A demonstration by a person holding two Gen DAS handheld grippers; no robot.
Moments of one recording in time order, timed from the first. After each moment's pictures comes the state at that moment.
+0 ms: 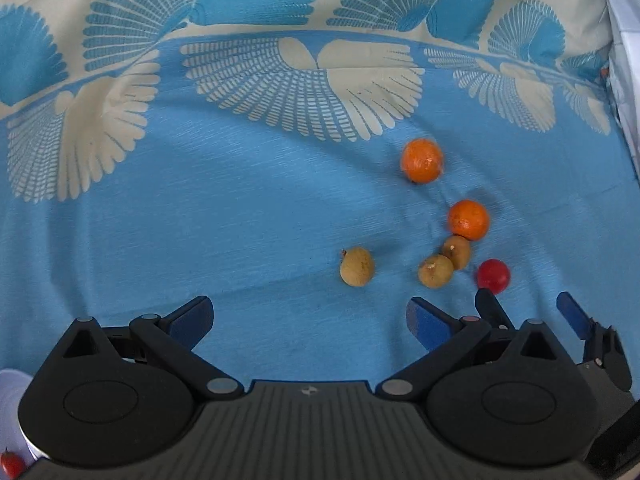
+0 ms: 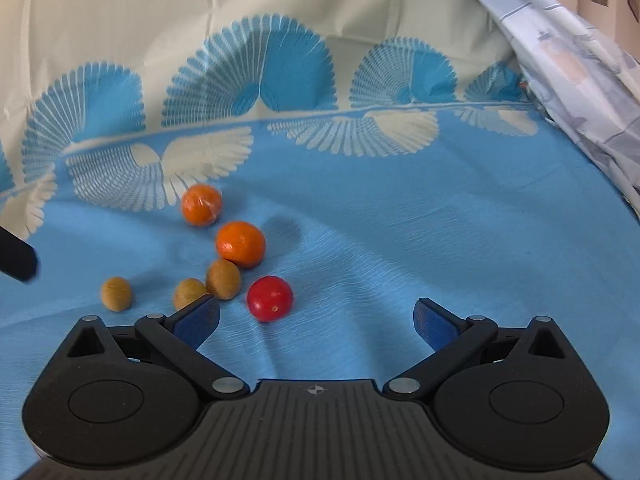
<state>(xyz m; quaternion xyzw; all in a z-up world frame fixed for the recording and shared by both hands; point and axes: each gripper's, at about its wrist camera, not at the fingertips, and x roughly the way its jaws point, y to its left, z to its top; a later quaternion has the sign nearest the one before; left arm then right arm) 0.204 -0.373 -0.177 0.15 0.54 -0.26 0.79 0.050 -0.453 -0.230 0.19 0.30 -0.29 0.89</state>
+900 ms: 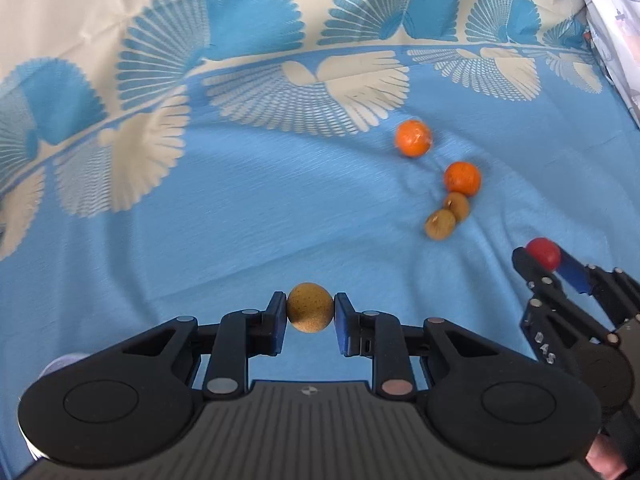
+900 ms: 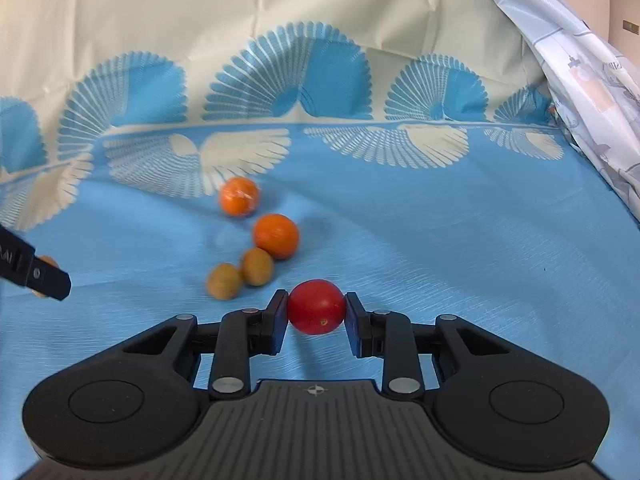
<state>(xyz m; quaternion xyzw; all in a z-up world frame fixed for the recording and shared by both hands) 0.134 -0.334 -0.136 0.22 0.47 -0.24 0.82 0.027 -0.428 -0.210 0.17 0.29 -0.24 0.91</state>
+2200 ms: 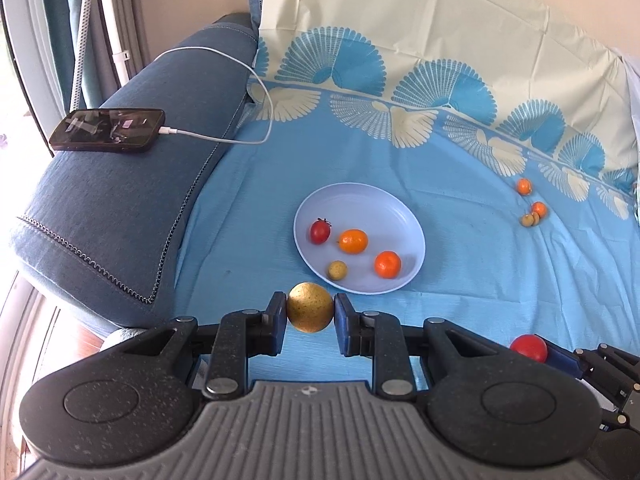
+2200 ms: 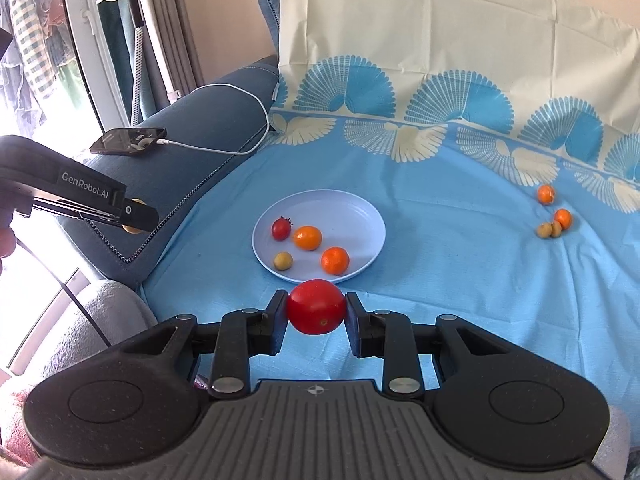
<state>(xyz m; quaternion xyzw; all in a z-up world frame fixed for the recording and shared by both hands) -0.049 0.047 0.003 0.02 0.45 -0.09 0.89 -0.139 -0.136 -0.023 0.10 0.32 0.07 0.94</state>
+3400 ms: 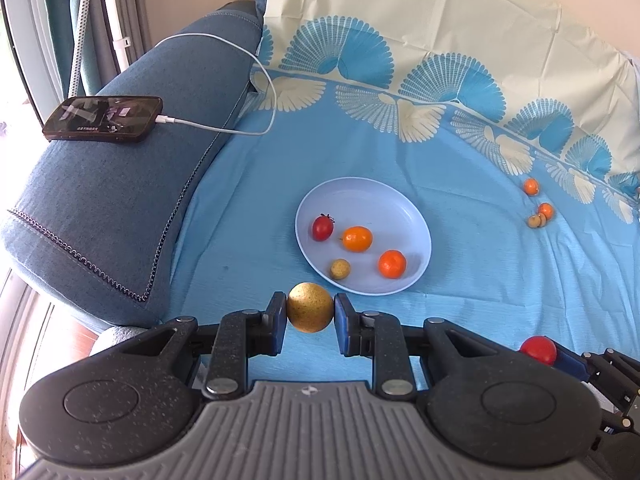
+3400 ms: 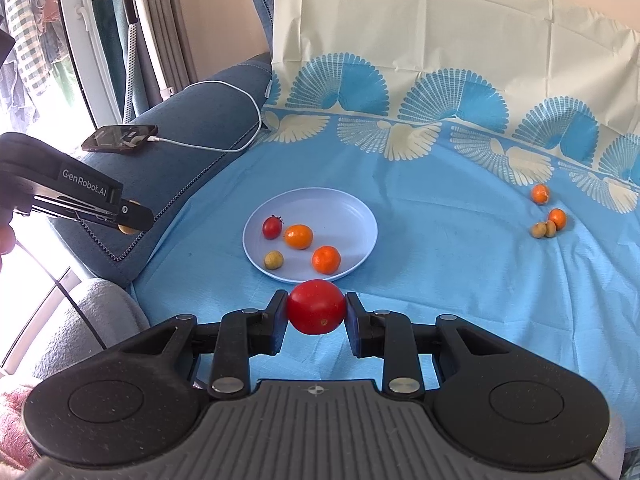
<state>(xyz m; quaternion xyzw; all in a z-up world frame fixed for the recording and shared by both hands) -0.027 0.045 -0.009 0.02 0.47 -0.09 0.88 -0.131 -0.136 -0.028 0.10 0.33 0.06 0.94</state>
